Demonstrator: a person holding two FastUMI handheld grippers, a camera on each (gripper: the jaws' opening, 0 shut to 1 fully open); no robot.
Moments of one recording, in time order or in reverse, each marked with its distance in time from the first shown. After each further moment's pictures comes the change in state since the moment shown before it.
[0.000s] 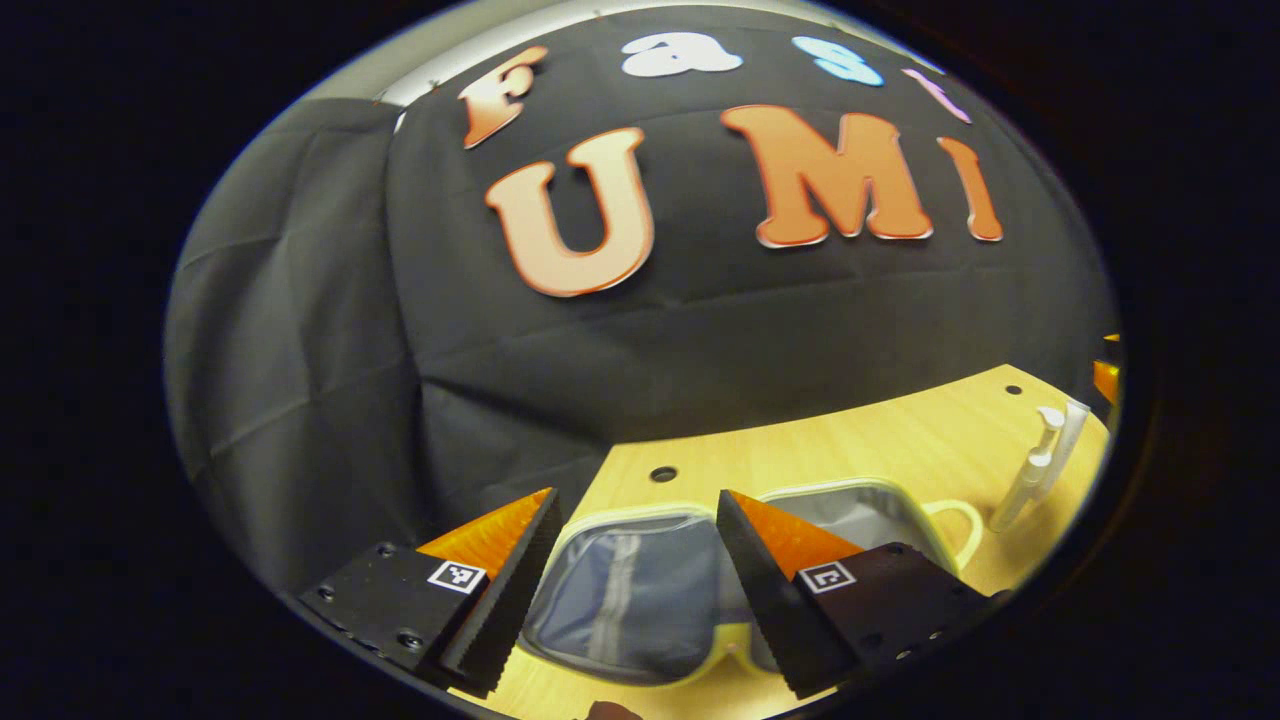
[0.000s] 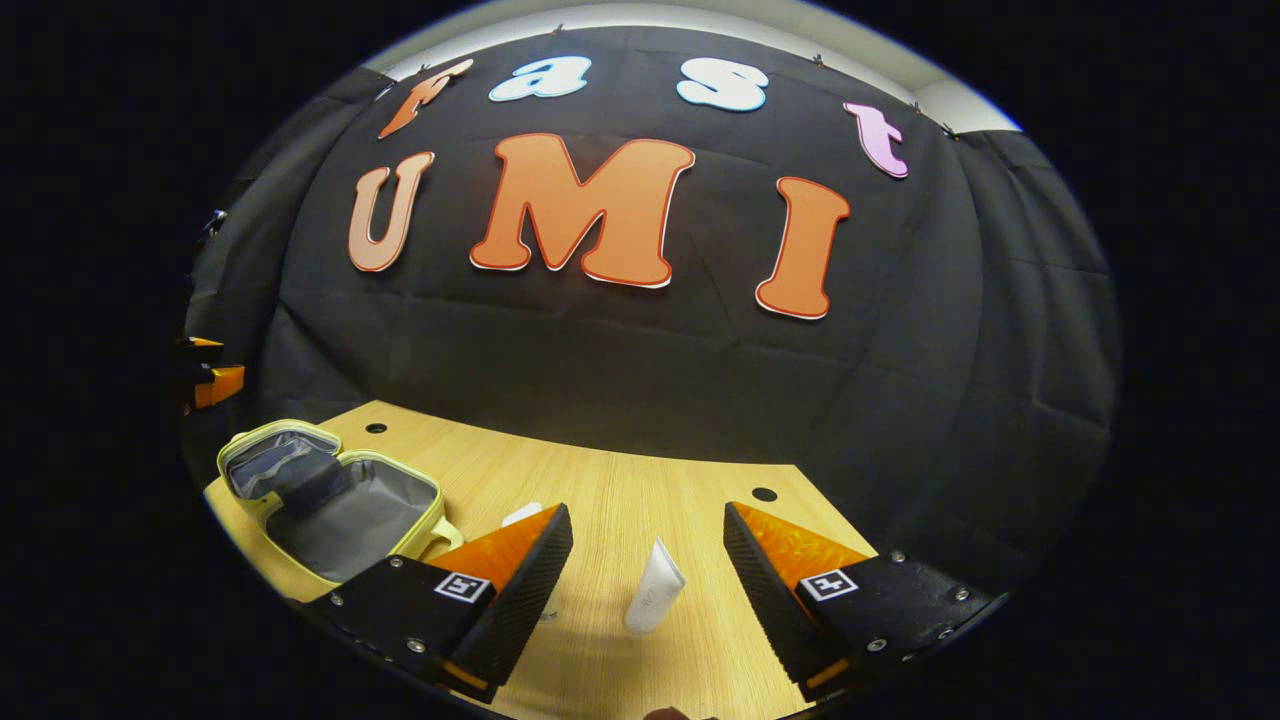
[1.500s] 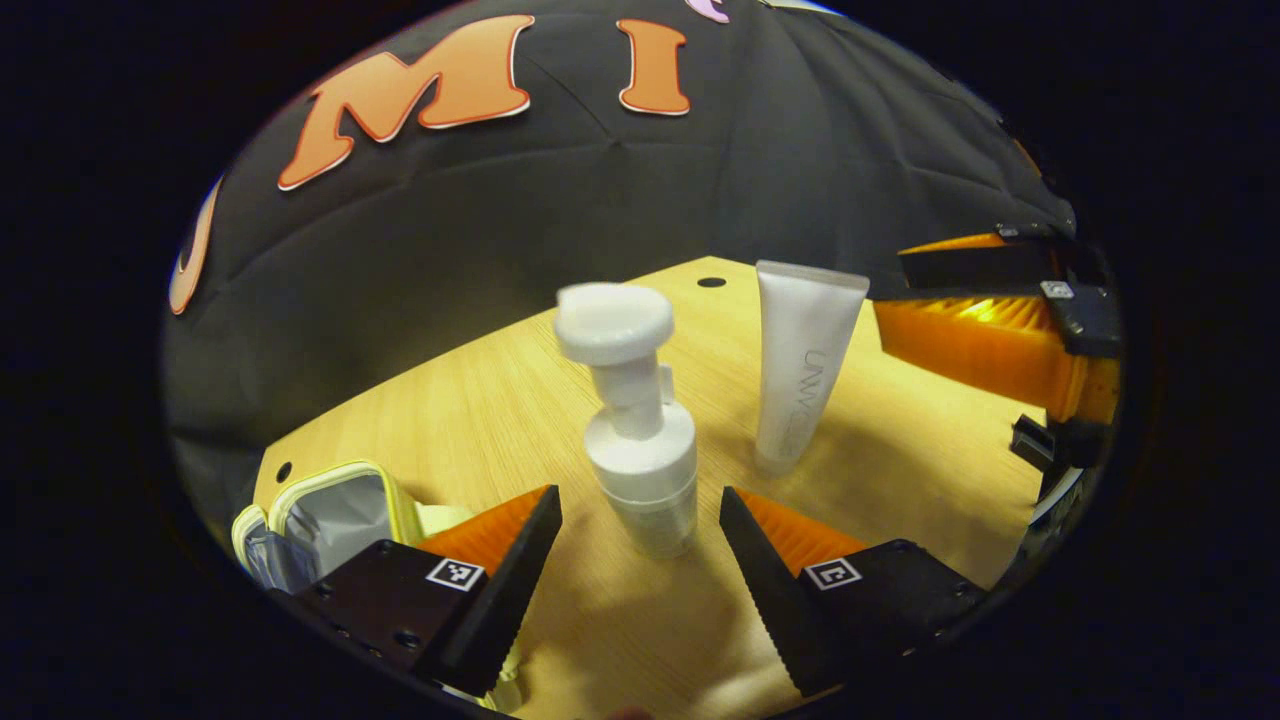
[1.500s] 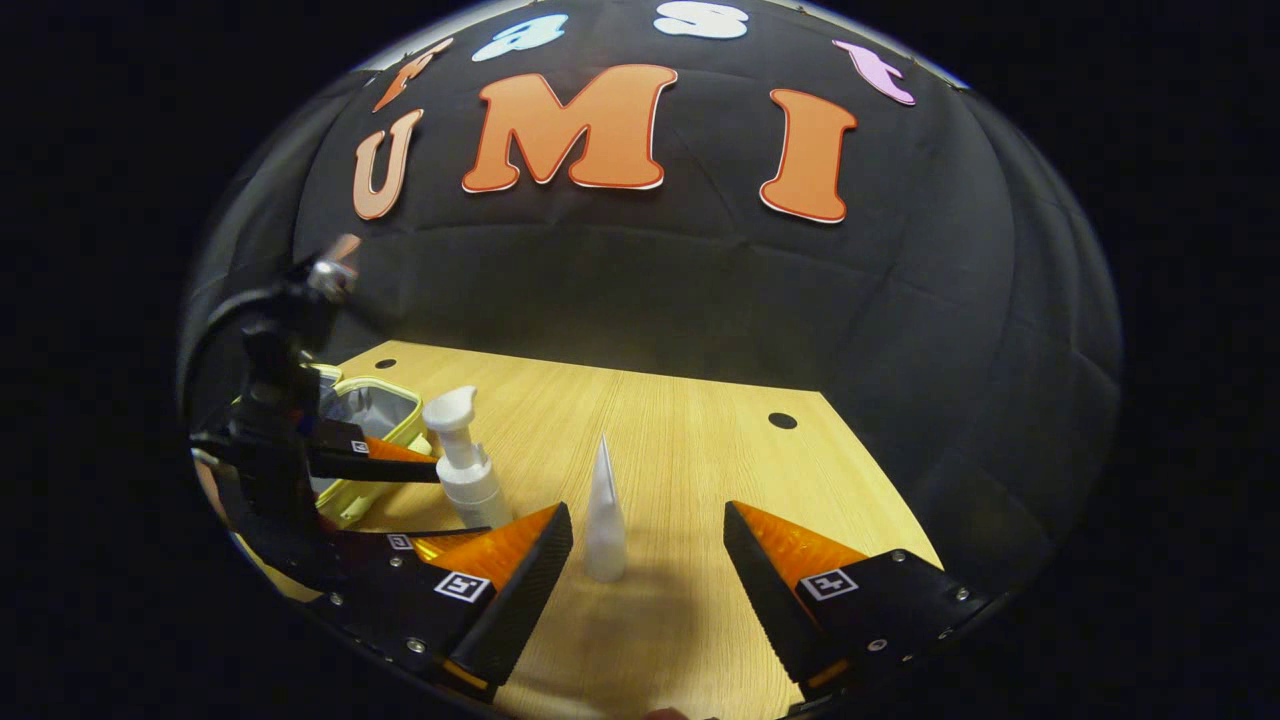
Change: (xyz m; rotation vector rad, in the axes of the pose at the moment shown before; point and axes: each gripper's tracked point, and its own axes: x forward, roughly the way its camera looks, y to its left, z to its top) left arm -0.008 -0.428 -0.093 0.198 0.253 -0.739; right arm 0.023 -0.041 -0.093 0.010 0.210 0.110
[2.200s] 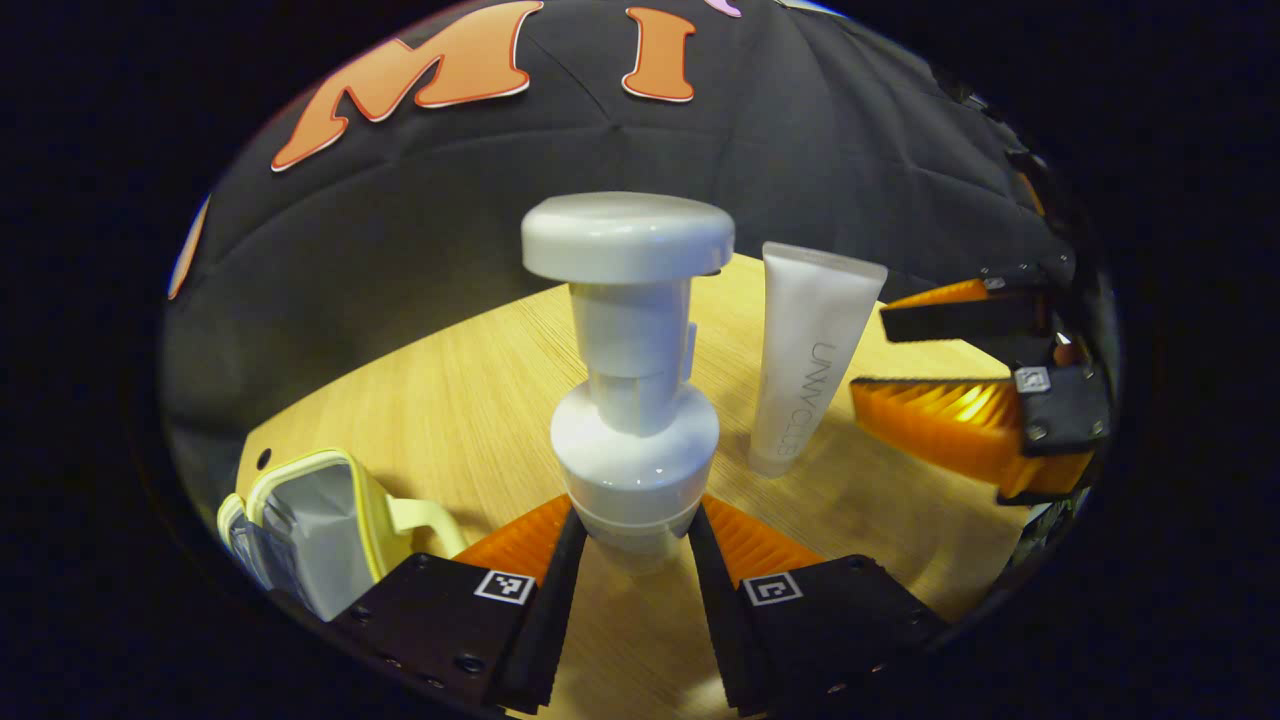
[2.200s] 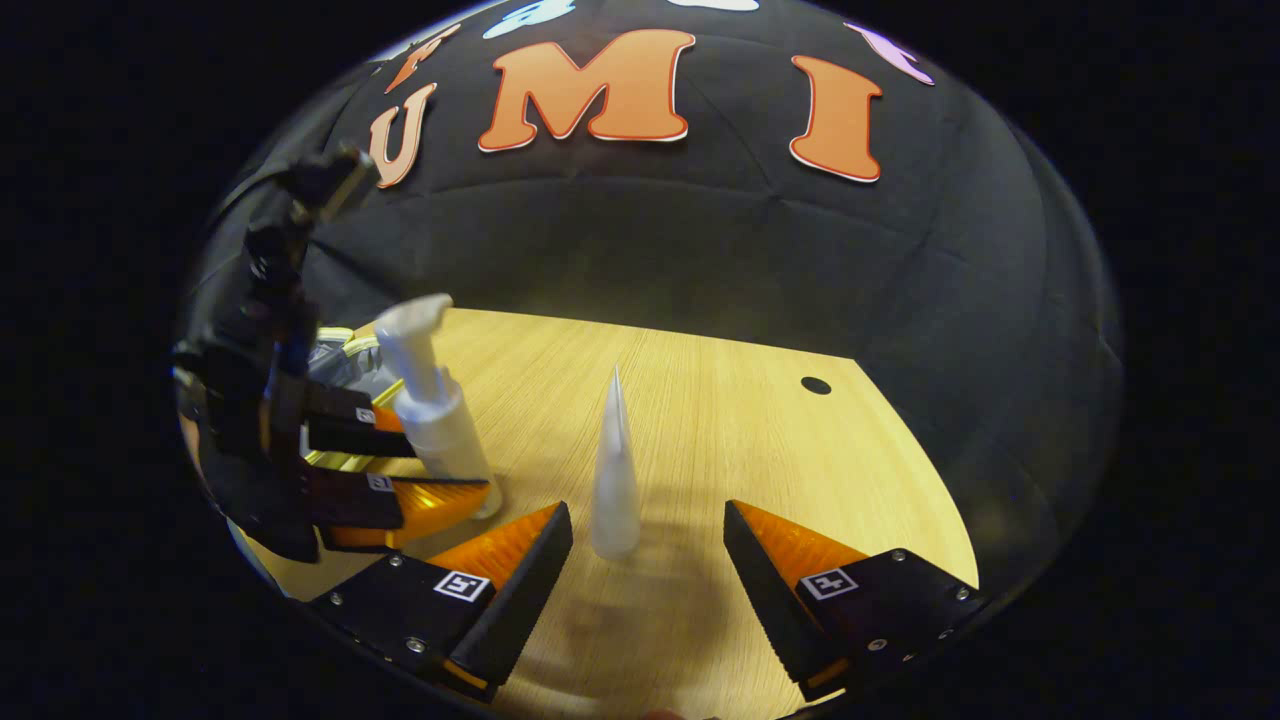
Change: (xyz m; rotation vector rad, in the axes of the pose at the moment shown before) left arm -0.009 0.001 0.005 -0.027 0.008 -0.012; right arm 0.031 0.012 -0.044 -0.025 0.105 0.089
